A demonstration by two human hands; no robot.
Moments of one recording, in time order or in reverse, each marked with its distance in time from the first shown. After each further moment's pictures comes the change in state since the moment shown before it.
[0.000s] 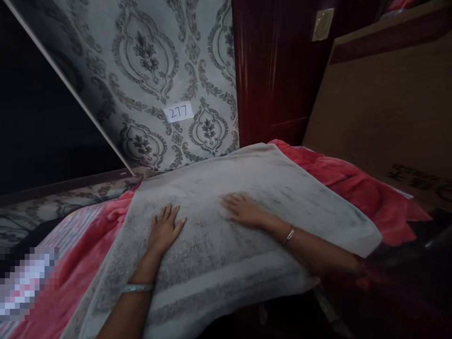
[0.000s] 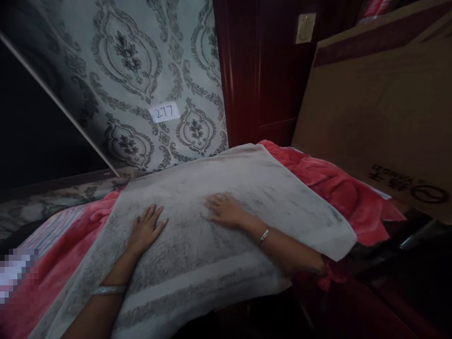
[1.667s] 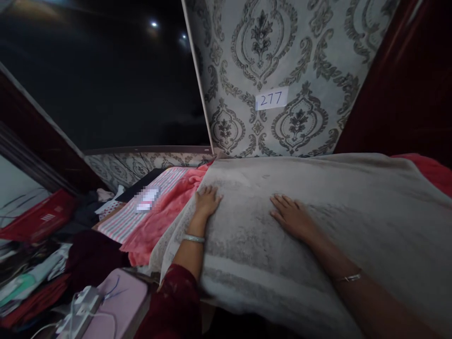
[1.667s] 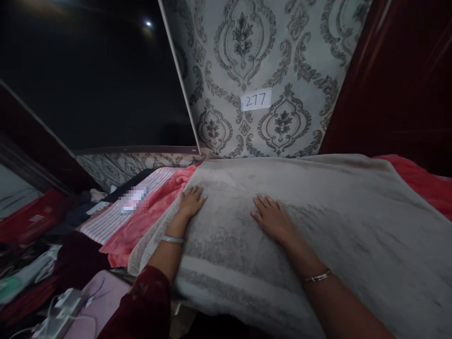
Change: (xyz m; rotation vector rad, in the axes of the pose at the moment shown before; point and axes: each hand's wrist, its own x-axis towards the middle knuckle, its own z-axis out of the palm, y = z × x) left_hand -0.019 -0.056 -0.005 -0.118 -0.012 -0.385; right_hand 0.056 -0.043 0.040 -0.031 0.002 0.079
